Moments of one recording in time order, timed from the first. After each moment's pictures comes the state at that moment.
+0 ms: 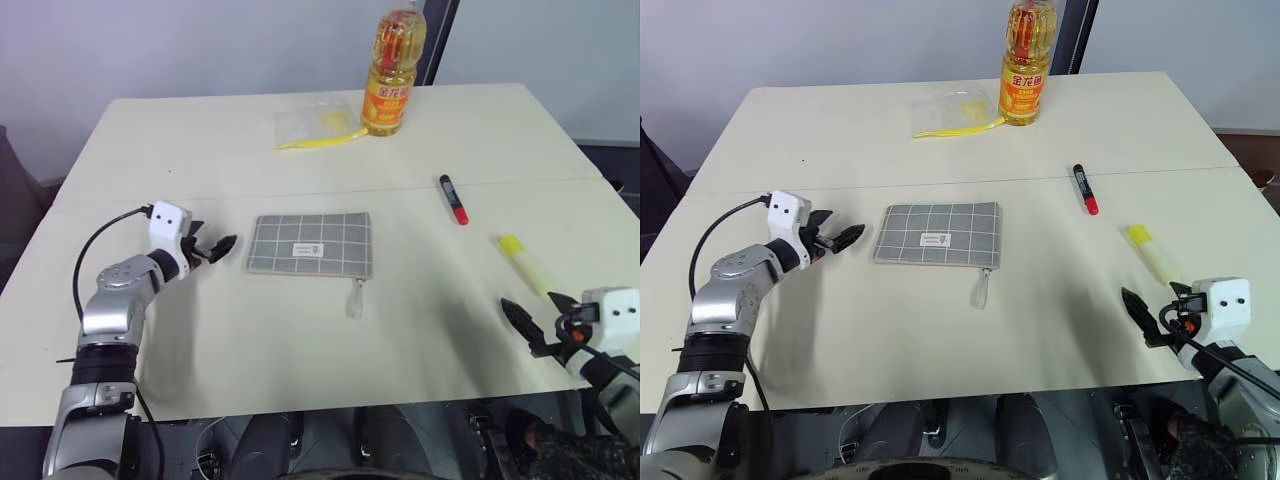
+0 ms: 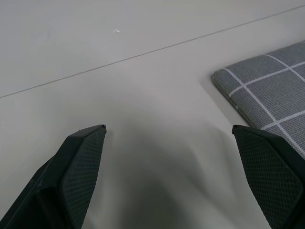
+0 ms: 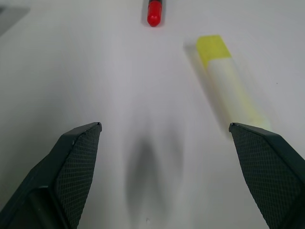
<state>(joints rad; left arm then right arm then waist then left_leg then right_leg) -0.40 0.52 0.15 0.26 -0.27 0.36 -0.64 0.37 -0.55 -0.58 -0.44 0.53 0.55 0.49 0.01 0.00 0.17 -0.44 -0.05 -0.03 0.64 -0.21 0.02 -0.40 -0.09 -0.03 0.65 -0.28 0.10</state>
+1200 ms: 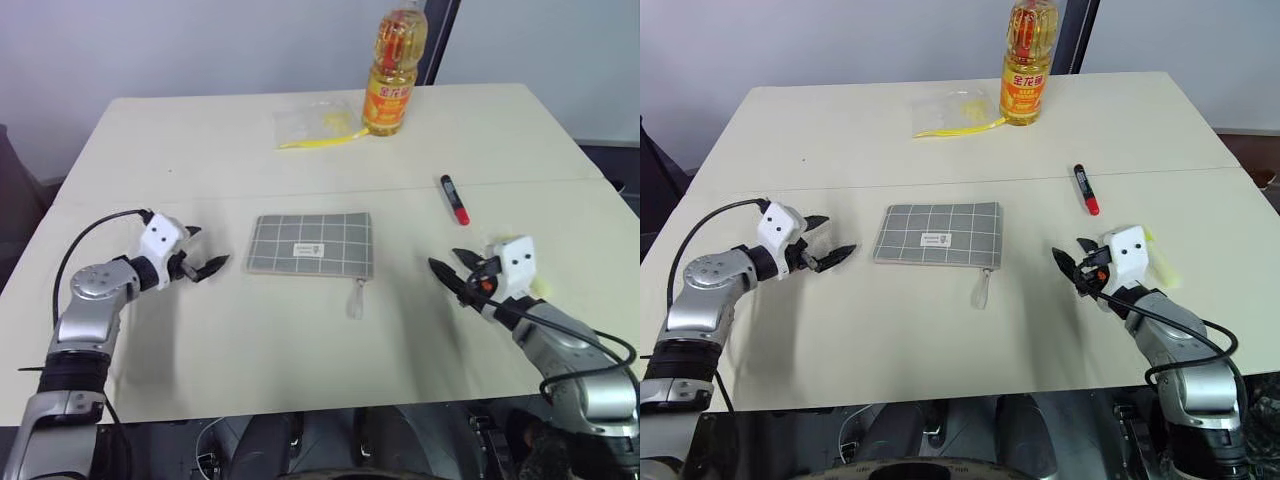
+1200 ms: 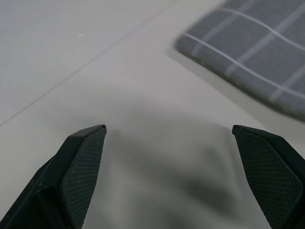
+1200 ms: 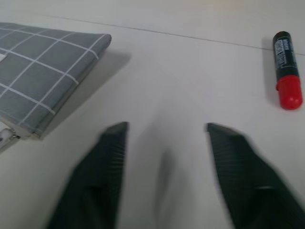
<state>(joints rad) -0.35 0.69 0.06 0.38 -0.14 -0.03 -0.89 -0.02 -0.53 -0.19 -0.32 0.40 0.54 0.44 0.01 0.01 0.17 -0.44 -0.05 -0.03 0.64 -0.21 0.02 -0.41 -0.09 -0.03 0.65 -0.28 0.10</state>
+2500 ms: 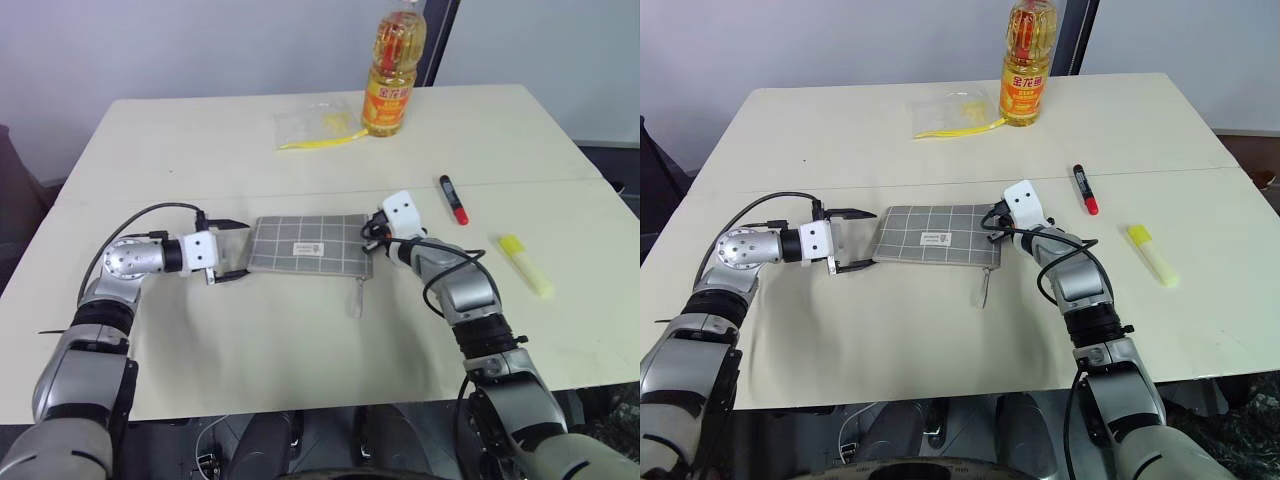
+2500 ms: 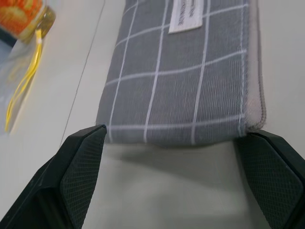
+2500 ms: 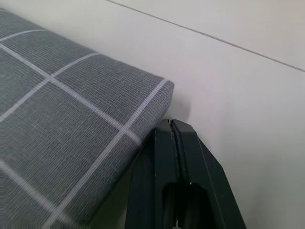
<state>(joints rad) -0.73 0.62 -0.14 1.03 0.04 -0.89 -1.13 -0.58 -0.29 0.11 0.25 0.08 0.55 0.37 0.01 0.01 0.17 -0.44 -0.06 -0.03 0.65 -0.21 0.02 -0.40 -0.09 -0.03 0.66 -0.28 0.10</state>
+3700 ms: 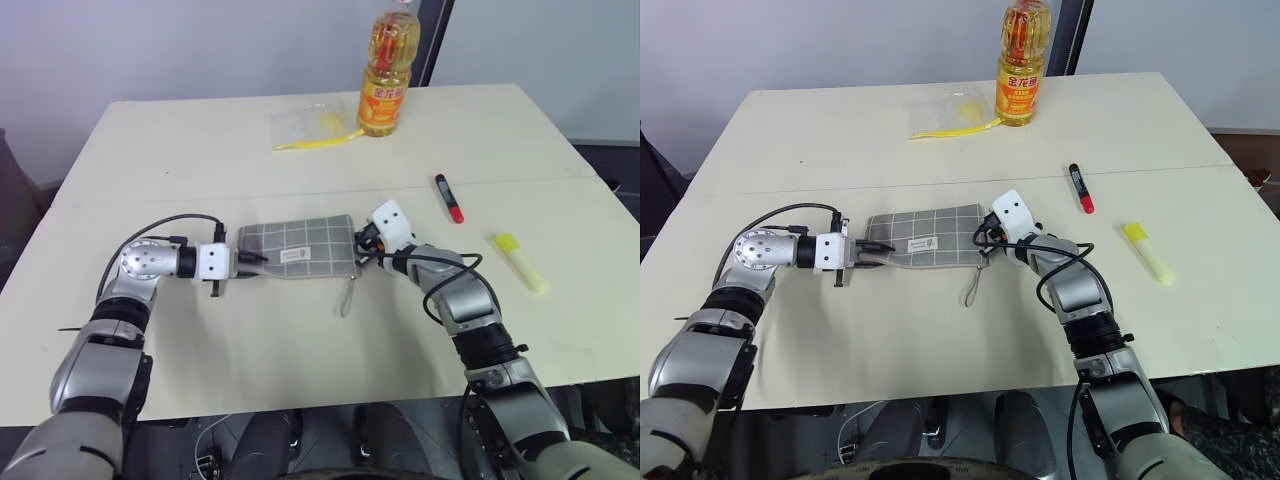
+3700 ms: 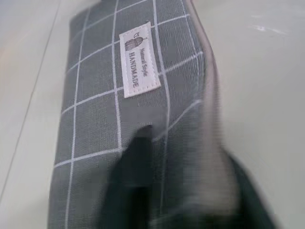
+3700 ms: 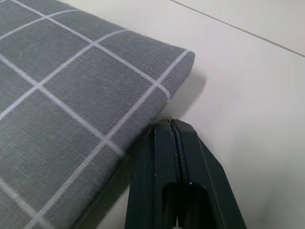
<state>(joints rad) -0.75 0.56 -0.14 1.08 0.00 -0.93 -1.29 -0.54 -0.29 0.15 0.18 0.05 0.53 0.49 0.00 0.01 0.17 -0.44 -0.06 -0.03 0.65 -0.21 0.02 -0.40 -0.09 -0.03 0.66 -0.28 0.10</state>
